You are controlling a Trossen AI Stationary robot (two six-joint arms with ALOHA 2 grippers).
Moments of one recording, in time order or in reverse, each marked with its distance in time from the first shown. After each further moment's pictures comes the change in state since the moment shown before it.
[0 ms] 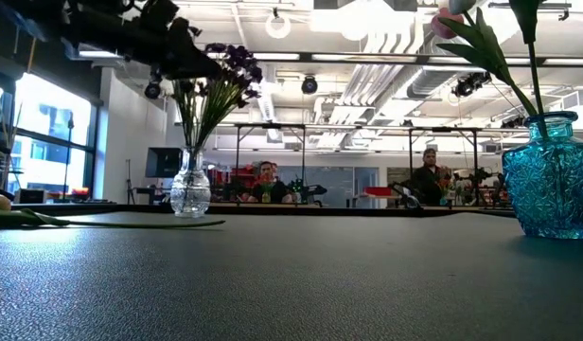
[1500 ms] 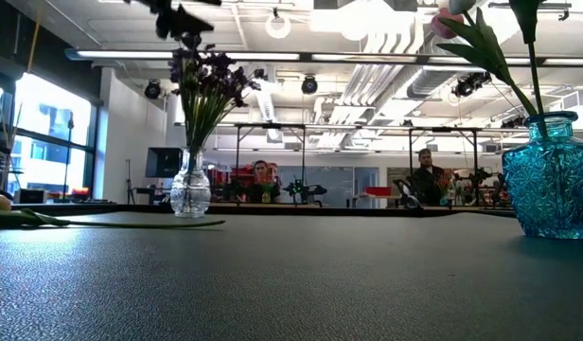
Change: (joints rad) left arm 0.062 0.014 0.456 -0.520 0.241 -0.163; right arm 0.000 0.000 0.000 0.000 0.000 0.000
